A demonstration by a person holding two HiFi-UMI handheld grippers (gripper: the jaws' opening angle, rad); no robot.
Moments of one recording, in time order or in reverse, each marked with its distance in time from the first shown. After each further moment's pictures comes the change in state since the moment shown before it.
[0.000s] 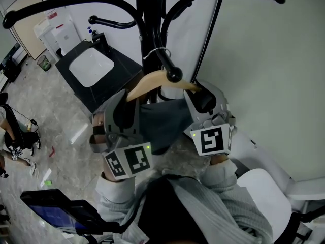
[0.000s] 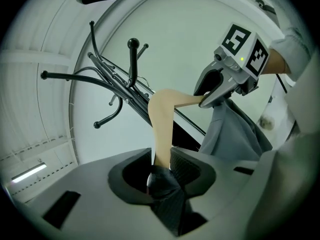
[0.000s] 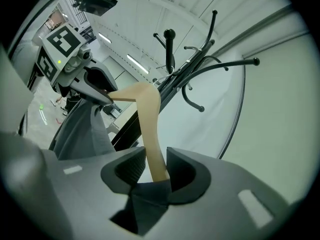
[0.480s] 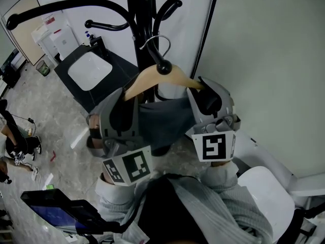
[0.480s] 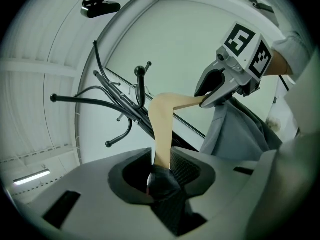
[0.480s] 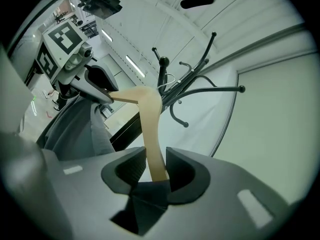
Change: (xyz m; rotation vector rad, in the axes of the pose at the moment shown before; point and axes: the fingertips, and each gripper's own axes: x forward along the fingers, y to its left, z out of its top) left arm -0.016 0.024 0.034 0.020 -0.108 0.067; right arm -0.023 -0.022 0.037 -0.073 -0.061 -0.117
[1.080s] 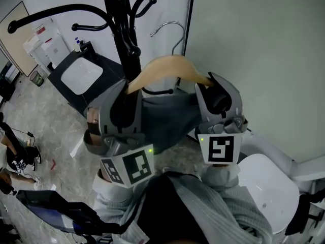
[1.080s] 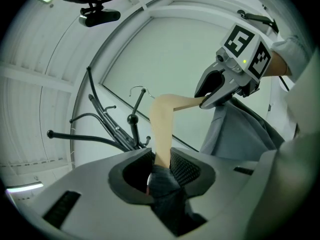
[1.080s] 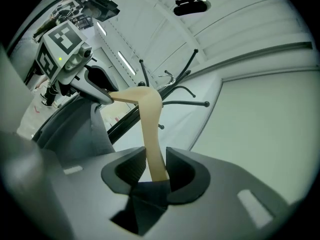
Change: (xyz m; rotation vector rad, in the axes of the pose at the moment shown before) left arm -0.030 -0.013 0.078 0.039 -0.153 -0.036; right arm -0.083 -0.043 0.010 -0.001 0.029 -0.154
